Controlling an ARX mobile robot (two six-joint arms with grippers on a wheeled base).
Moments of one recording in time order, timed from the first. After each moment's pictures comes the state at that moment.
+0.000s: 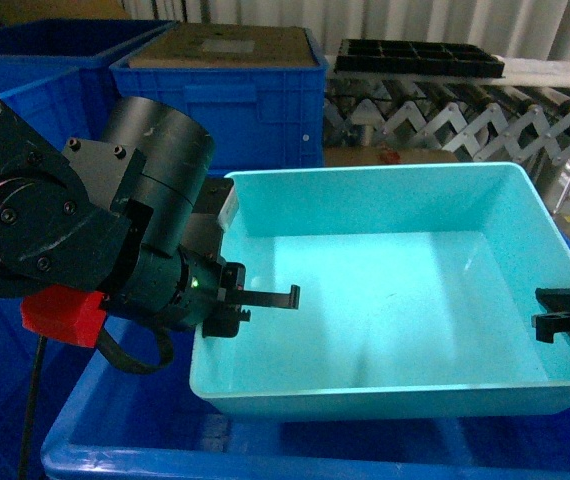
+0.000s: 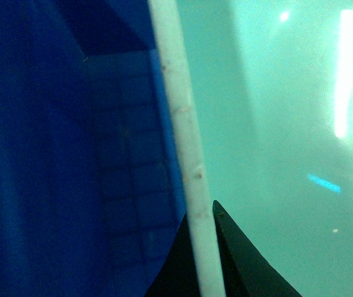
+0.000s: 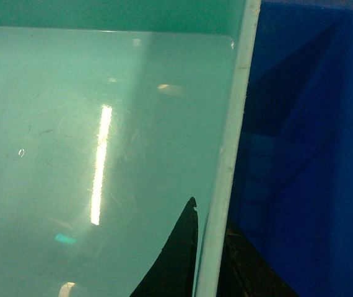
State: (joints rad) left arm -0.38 2.04 1.05 0.17 -0.09 -0.18; right arm -0.04 1.99 0.72 0.72 -0.25 -0.08
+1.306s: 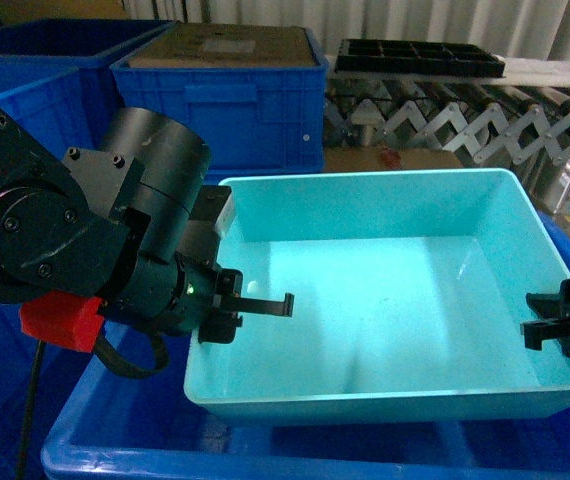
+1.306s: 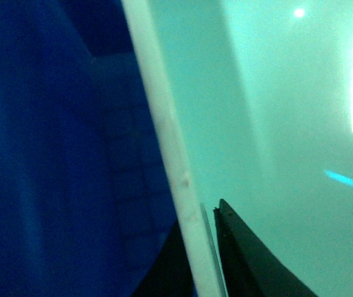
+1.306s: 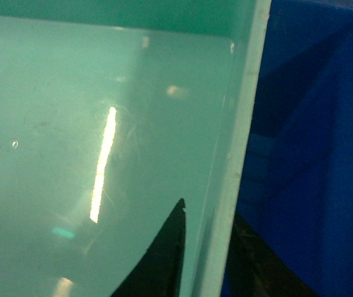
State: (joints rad) left arm -0.37 2.05 1.05 0.17 -0.09 -0.14; right arm -0.02 2.01 0.72 0.73 -0.23 -0.12
